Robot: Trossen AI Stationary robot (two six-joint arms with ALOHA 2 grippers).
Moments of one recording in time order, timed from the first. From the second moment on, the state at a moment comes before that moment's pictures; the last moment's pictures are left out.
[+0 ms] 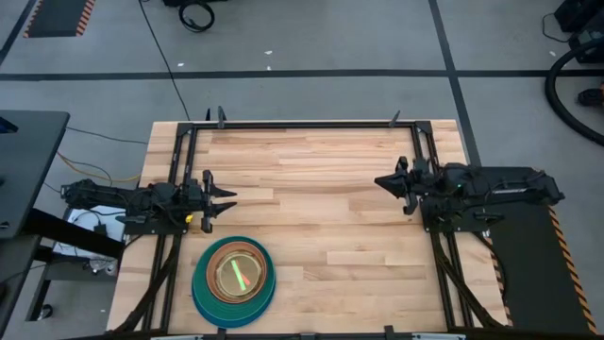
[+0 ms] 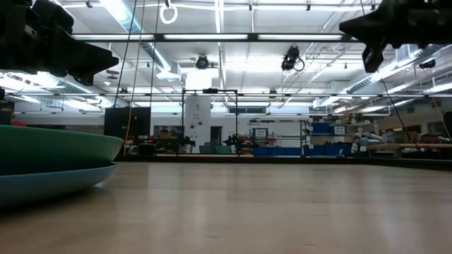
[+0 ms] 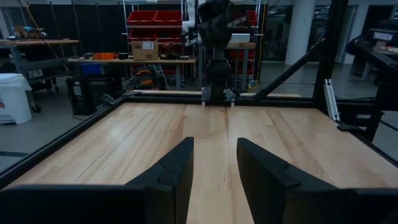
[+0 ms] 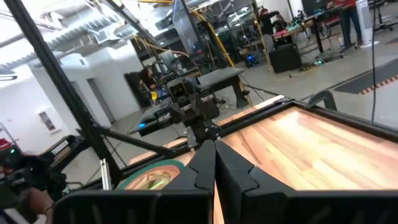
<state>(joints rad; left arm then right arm) -0.14 0.08 0.01 0.11 -0.26 -0.02 0.01 0.31 0.21 0.21 0.12 0.37</state>
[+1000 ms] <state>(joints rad) -0.14 0.08 0.01 0.10 -0.26 -0.15 0.01 0.00 0.06 0.06 0.10 0.18</state>
